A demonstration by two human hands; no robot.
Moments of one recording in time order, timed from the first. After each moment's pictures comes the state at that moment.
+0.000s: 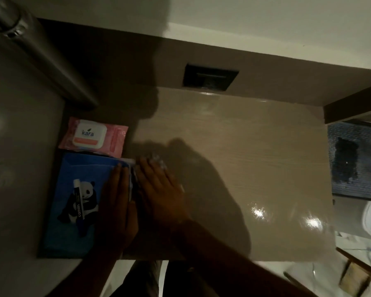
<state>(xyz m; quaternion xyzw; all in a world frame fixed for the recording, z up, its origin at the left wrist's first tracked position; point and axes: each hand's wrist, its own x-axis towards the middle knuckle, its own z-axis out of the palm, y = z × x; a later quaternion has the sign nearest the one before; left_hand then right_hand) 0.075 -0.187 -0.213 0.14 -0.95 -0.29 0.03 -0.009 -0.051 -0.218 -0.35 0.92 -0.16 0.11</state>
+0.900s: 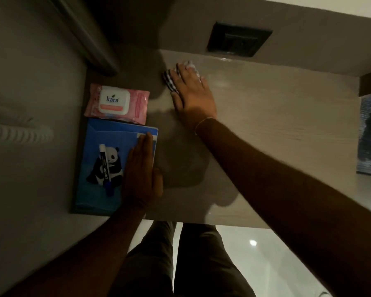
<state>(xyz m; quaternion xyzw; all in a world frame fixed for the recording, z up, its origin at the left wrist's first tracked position) 0.072 -0.191 -0.211 0.16 -0.95 -0.29 0.00 -0.172 -0.087 -0.199 -0.26 0.94 -0.15 0.16</state>
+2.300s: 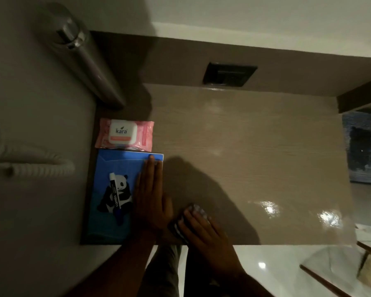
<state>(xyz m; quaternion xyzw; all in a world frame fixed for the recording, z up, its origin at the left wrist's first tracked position) 0.070 -0.192 -0.201 0.12 -0.96 -0.25 -0.02 0.128 0.038 -0.210 -0.37 0.92 -0.09 0.13</state>
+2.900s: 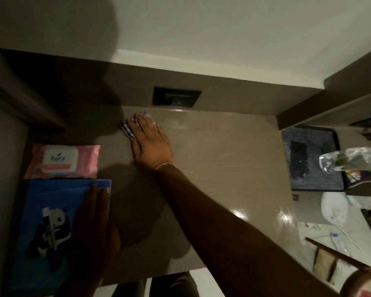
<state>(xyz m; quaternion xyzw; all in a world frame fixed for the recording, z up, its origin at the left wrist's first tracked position) 0.079 -0.201 -0.229 0.12 -0.98 -0.19 -0.02 -0.174 -0.074 -0.204 -0.23 0.95 -0.19 0.09</state>
